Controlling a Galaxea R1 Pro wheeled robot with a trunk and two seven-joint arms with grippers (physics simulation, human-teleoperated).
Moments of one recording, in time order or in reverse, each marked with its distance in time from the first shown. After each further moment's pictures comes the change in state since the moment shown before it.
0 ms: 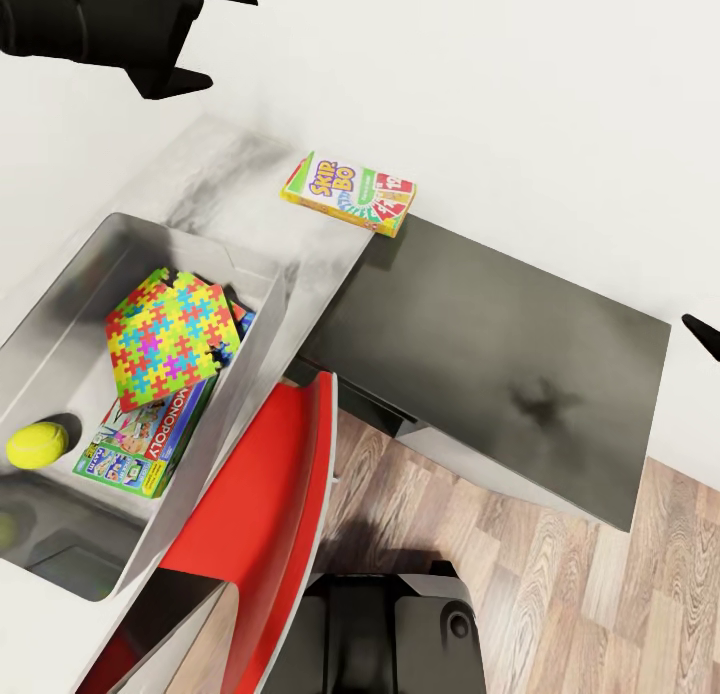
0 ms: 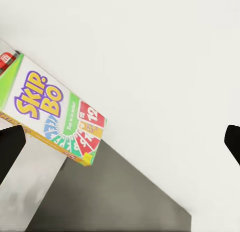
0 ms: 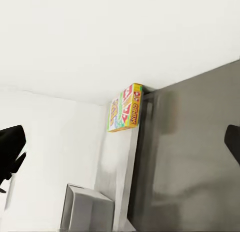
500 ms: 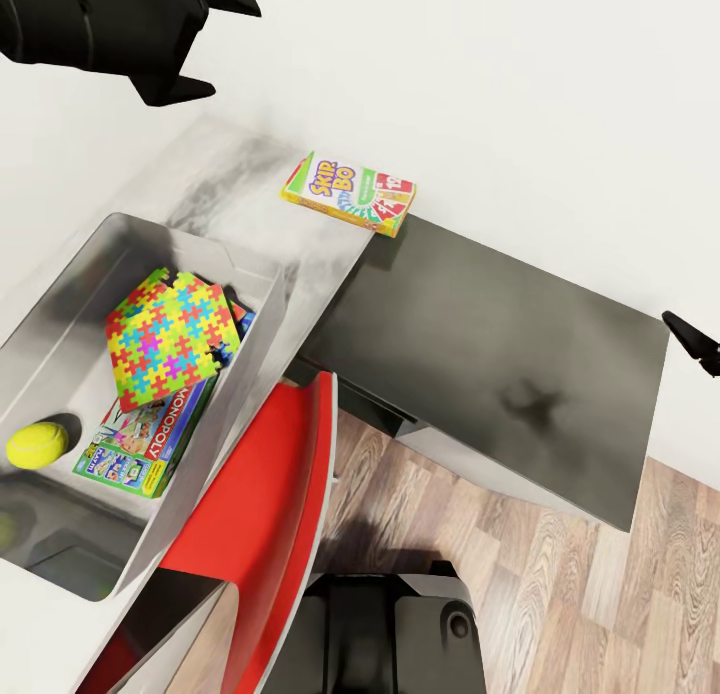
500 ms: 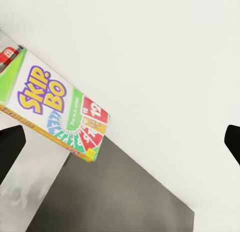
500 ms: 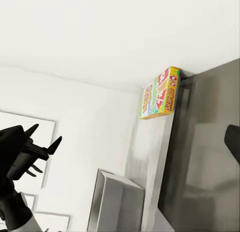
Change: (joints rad) left arm 0.000 0.007 -0.020 -0.002 0.012 -0.006 0.007; right arm 0.000 0.017 0.070 0.000 0.010 -0.010 0.168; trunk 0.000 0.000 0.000
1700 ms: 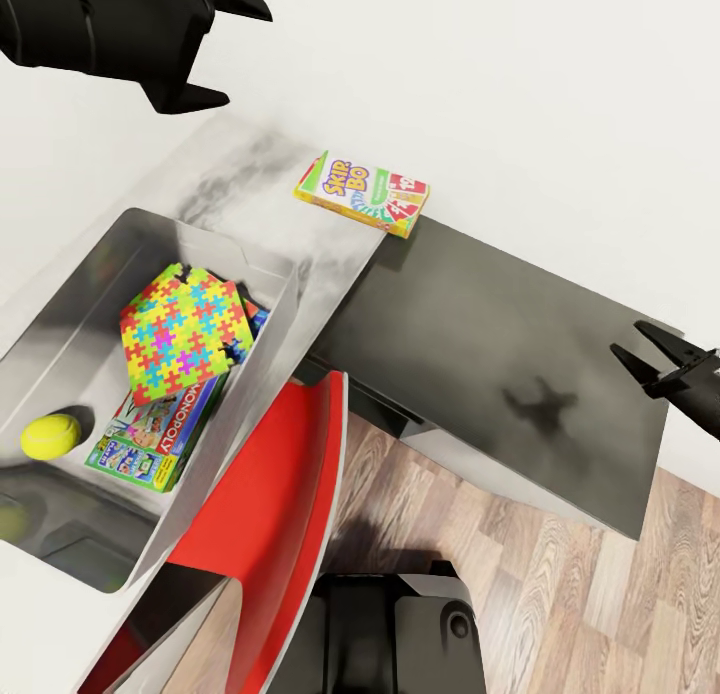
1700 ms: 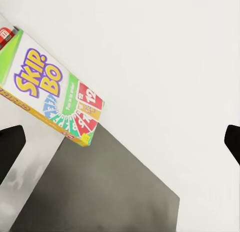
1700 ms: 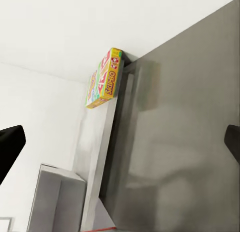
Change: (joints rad) left arm 0.000 0.003 -0.003 0.000 0.096 0.000 0.001; right arm 0.000 0.013 0.216 0.103 0.159 -0.257 0.038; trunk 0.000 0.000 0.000
